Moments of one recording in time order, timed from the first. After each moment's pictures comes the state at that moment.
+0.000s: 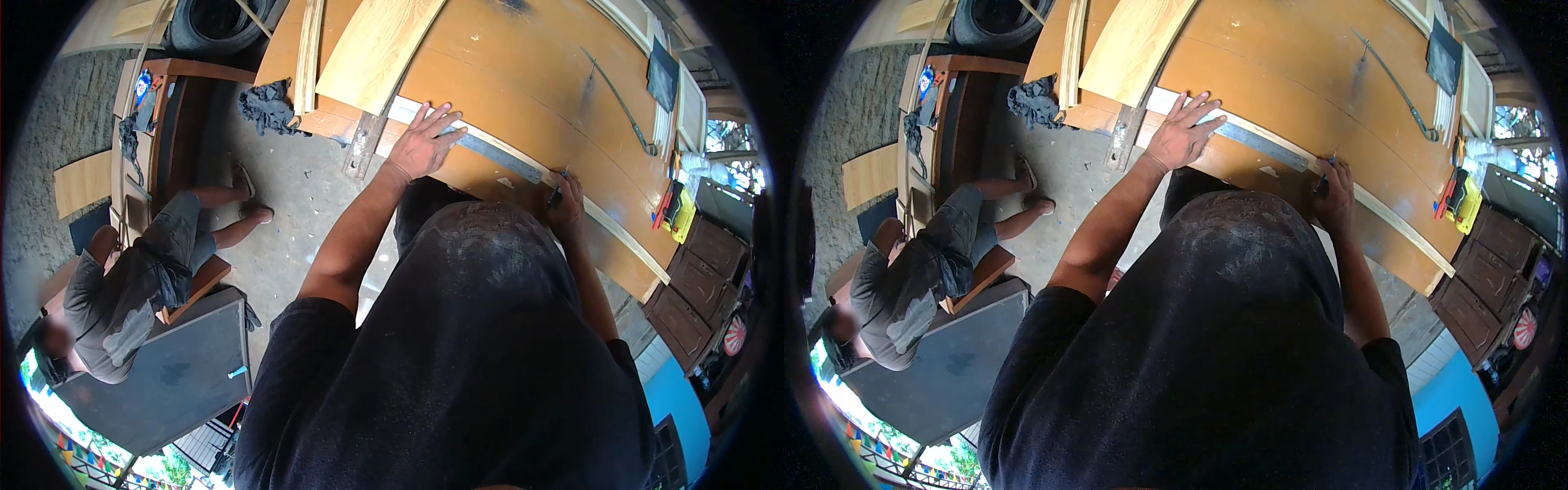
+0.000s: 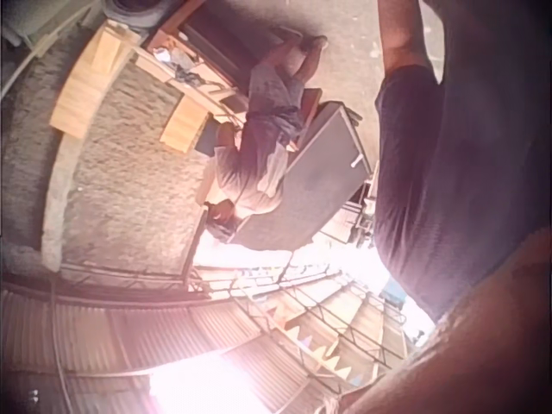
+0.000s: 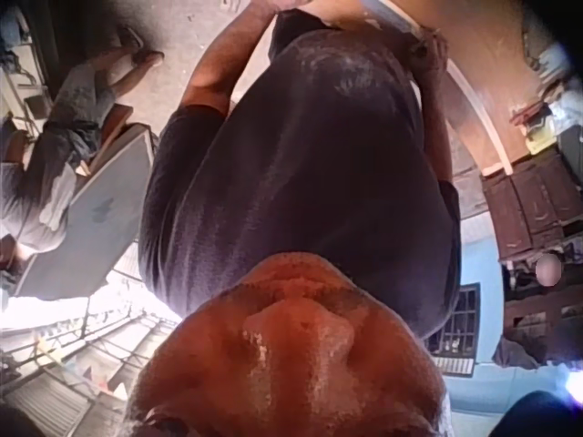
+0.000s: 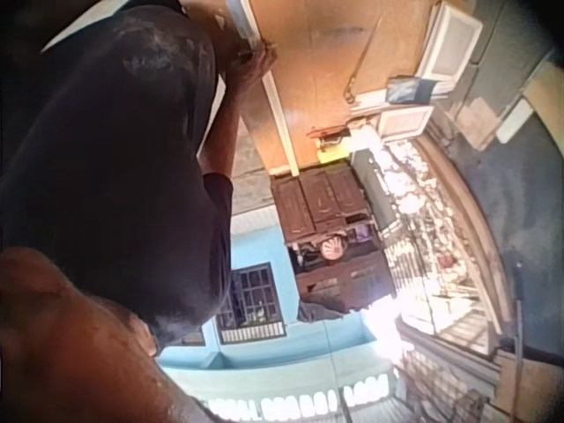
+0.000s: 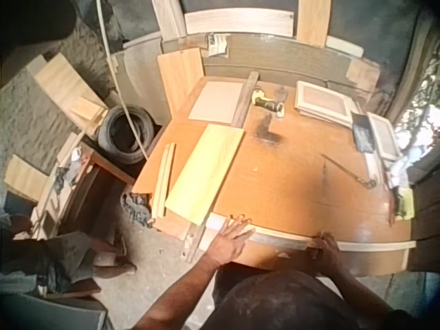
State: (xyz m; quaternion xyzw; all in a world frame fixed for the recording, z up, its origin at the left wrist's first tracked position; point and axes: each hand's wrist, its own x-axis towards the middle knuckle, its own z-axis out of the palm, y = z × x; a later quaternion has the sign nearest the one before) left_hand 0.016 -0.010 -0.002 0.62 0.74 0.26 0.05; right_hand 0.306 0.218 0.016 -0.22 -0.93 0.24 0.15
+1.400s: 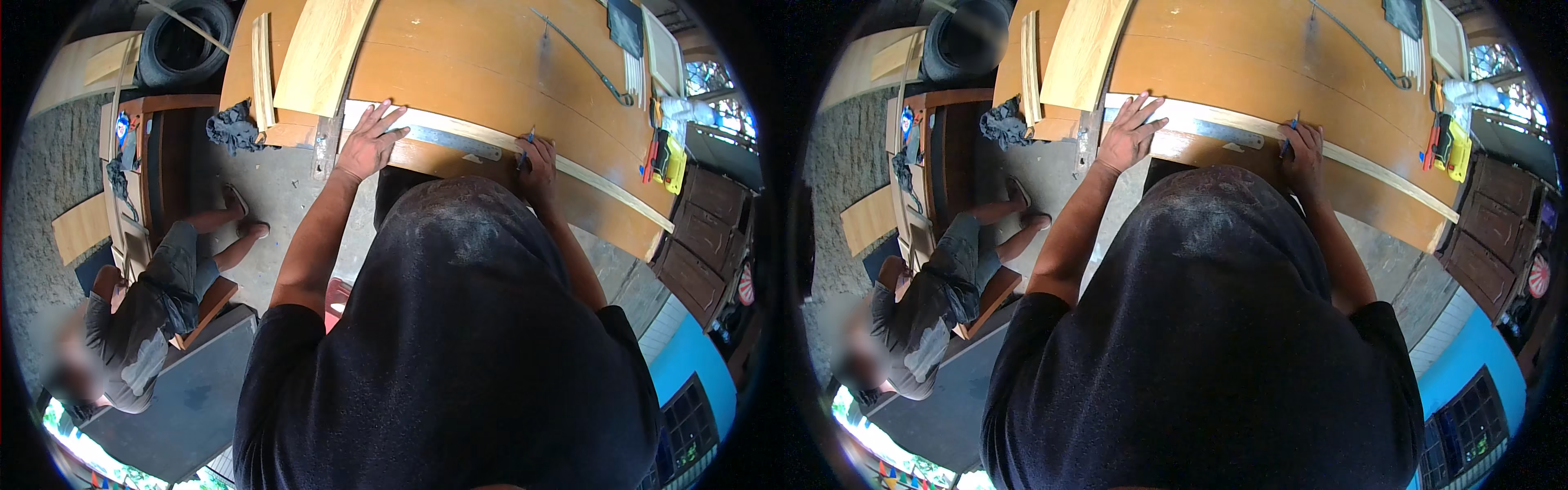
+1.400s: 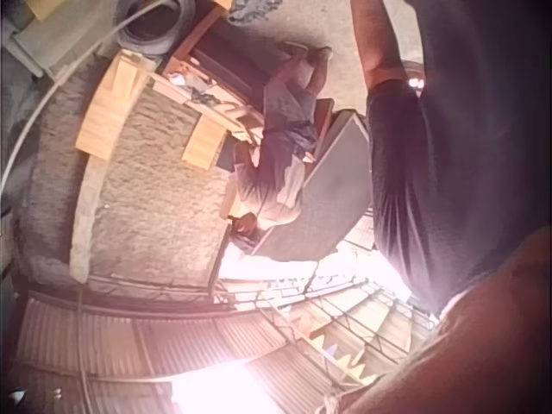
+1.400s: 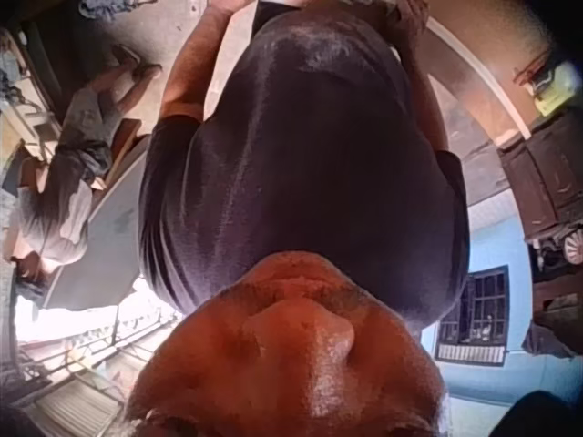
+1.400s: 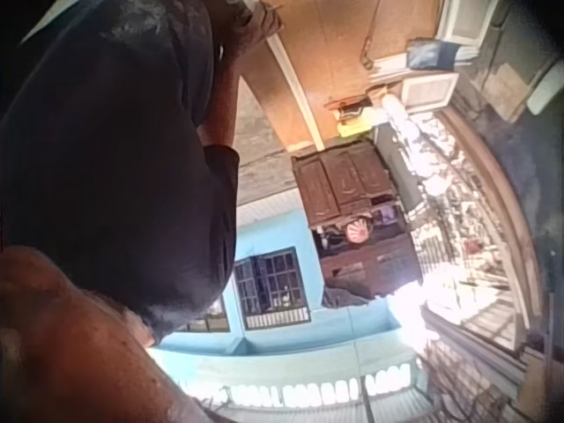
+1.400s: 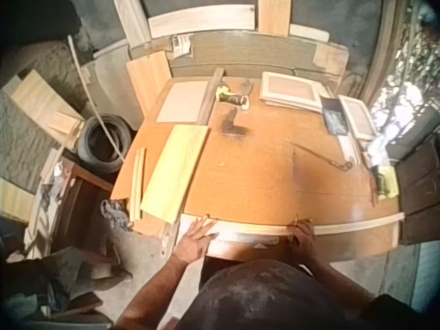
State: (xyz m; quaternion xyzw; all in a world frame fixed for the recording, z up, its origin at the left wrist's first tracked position) left_hand 0.007 -0.033 0.002 0.63 0.74 0.23 0.07; right_hand 0.302 0.212 -0.004 -0.23 -0.92 0.22 0.24
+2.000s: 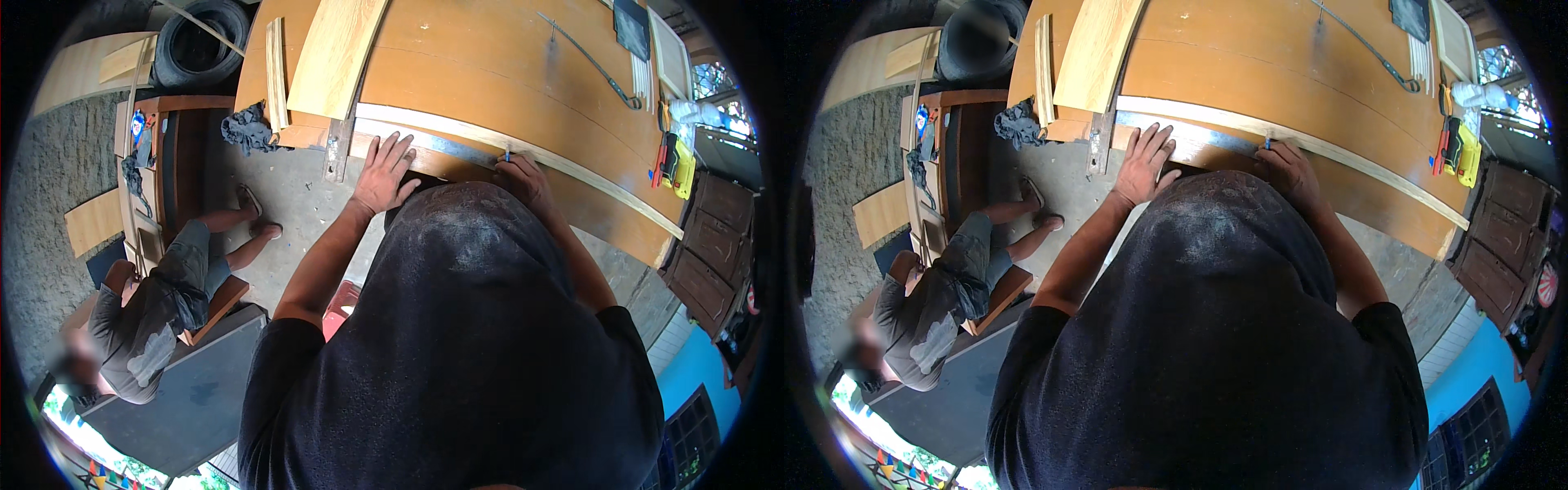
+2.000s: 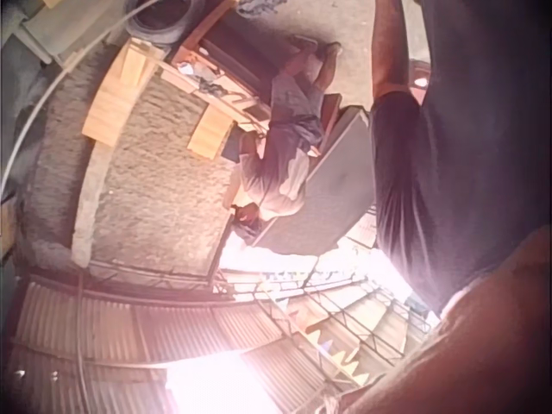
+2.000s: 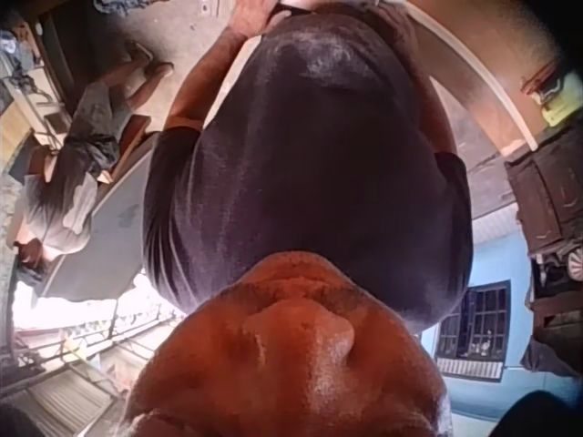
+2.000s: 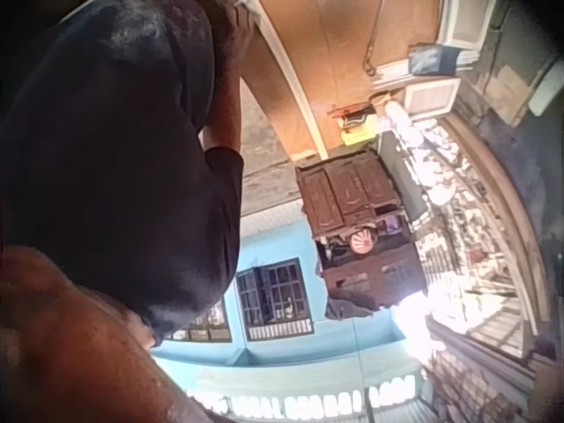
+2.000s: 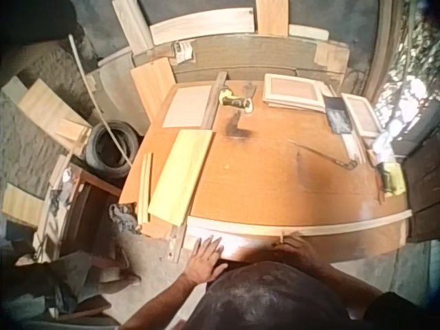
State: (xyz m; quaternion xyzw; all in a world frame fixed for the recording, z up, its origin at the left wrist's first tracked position) left_hand 0.057 -0.065 0.019 0.61 0.77 0.14 0.10; right_hand 0.288 0.191 0.034 -0.08 -0.90 0.40 0.16
